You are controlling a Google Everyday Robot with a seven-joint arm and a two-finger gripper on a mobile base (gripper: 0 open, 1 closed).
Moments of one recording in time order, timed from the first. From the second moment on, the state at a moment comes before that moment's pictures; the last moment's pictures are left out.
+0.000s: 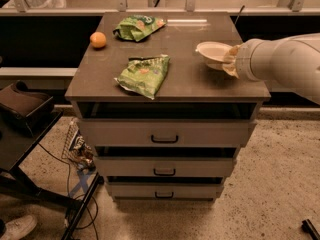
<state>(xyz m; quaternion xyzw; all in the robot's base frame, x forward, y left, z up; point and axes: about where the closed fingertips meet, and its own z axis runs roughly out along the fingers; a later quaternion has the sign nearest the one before) 0.650 -0.202 0.892 -0.62 0.61 -0.25 0.42</state>
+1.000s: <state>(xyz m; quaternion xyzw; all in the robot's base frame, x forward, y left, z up) 0.766 -0.193 0.933 -0.66 0.50 -0.34 0.45</state>
